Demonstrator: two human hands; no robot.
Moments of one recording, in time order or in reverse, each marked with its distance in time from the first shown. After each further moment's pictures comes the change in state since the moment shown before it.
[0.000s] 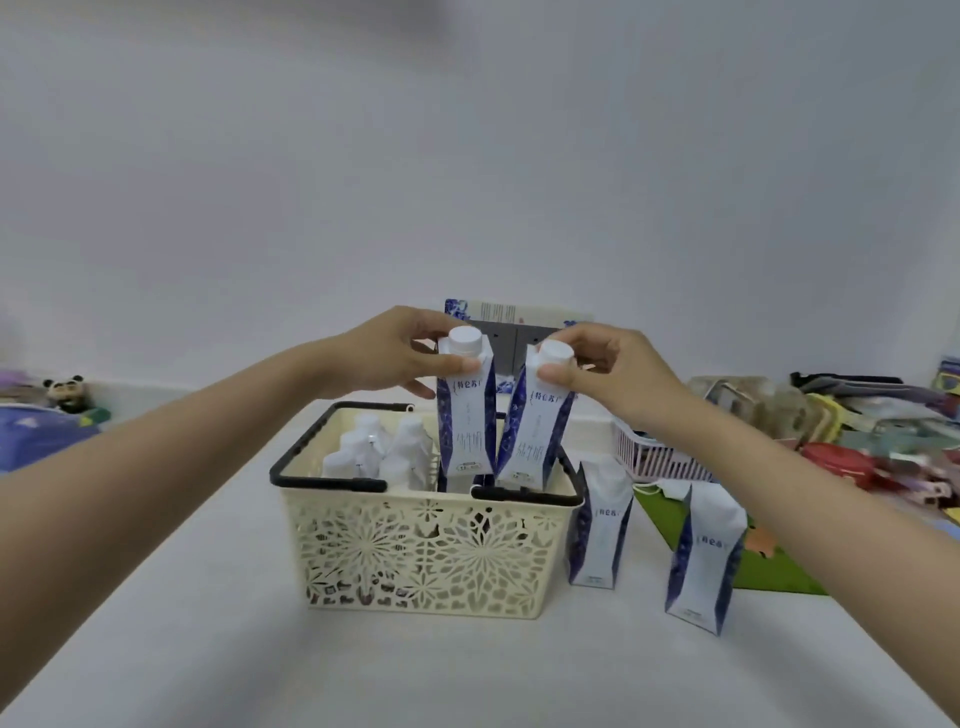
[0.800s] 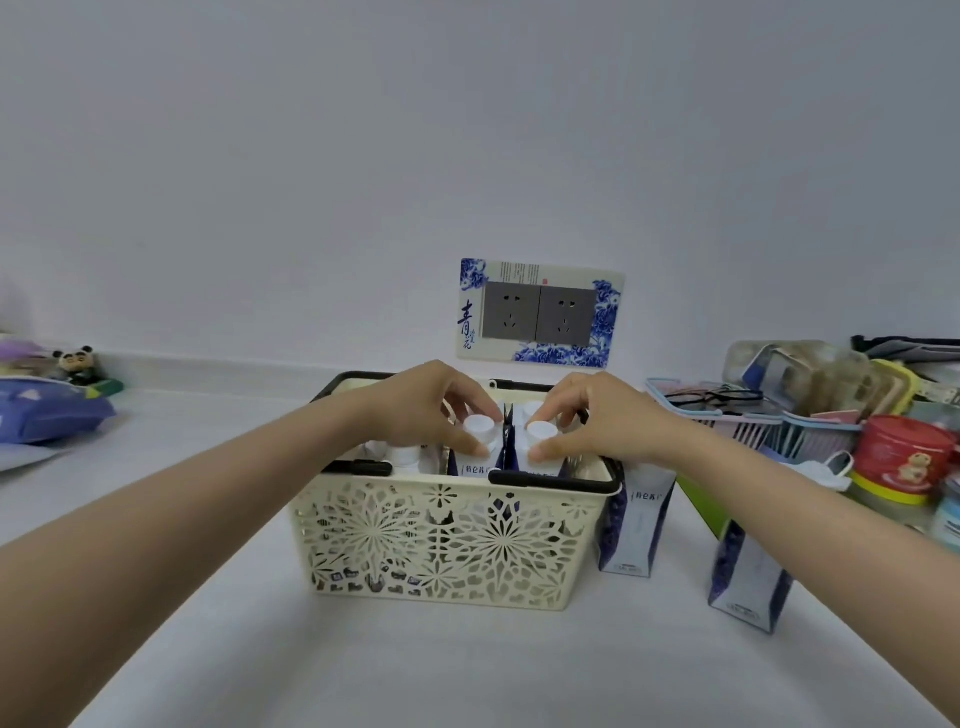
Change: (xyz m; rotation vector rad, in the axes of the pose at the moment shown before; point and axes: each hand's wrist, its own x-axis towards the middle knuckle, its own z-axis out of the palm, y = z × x) left_hand 0.015 -0.067 0.045 0.320 -0.133 -0.061; right_hand 0.001 0.061 0.040 -0.312 -0.299 0.201
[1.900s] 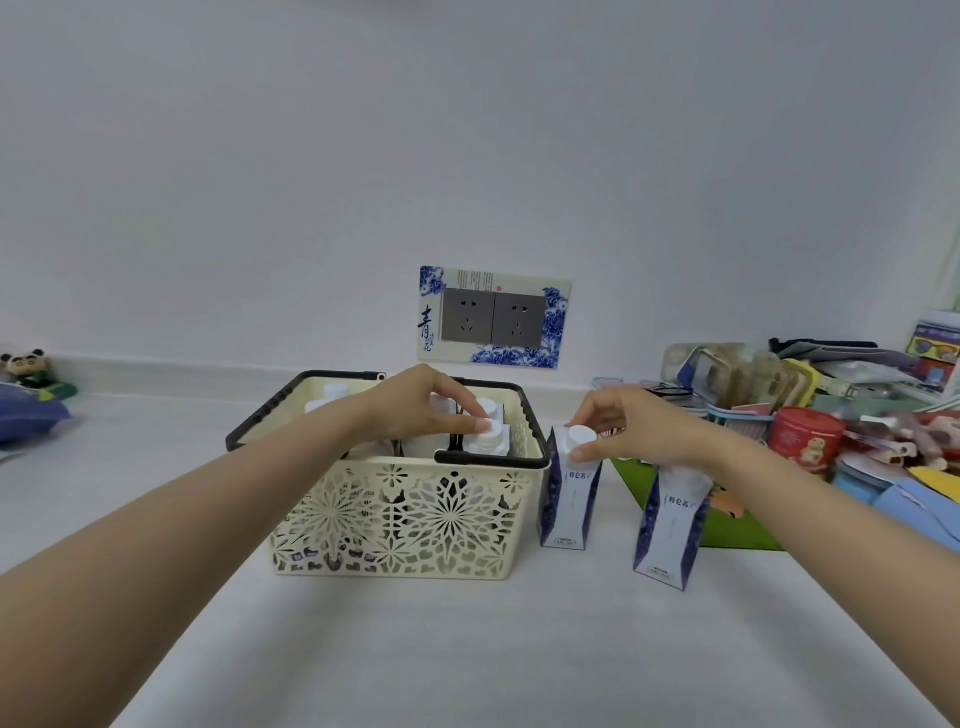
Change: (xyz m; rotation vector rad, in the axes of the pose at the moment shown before) left_hand 0.006 0.024 0.025 -0.109 0.066 0.004; right_hand -0.058 0.051 -0.049 0.041 -0.047 0.117
